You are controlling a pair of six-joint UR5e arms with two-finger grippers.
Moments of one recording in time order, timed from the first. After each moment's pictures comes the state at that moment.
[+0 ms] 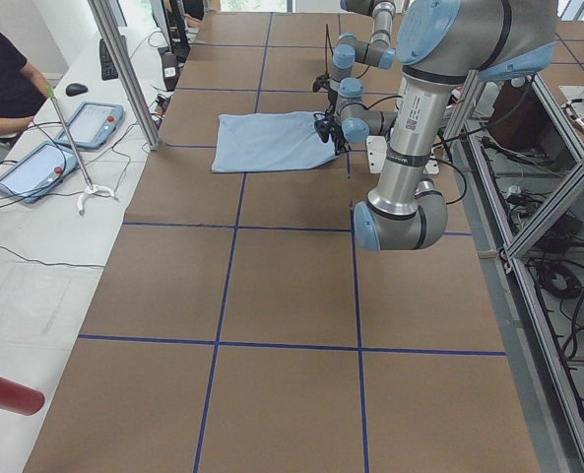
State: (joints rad) left arm -0.23 -2.08 -1.87 -1.73 -1.69 -1.88; right arm 0.23 -1.22 1.92 -1.58 1.66 1.89
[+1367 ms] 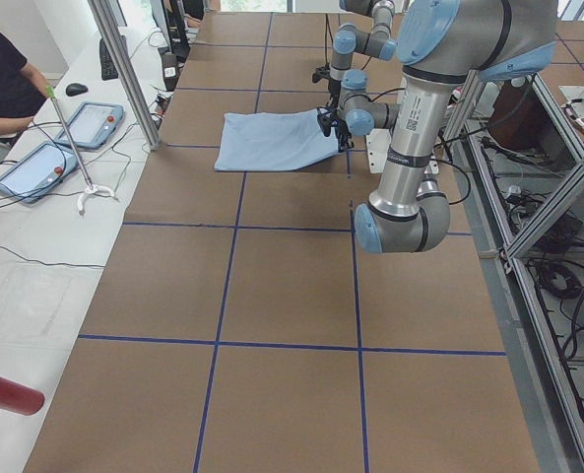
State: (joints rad) left arm -0.22 -2.05 -2.02 -1.57 -1.70 -1.79; right arm 0.25 -1.21 2.02 -1.57 1.70 1.90
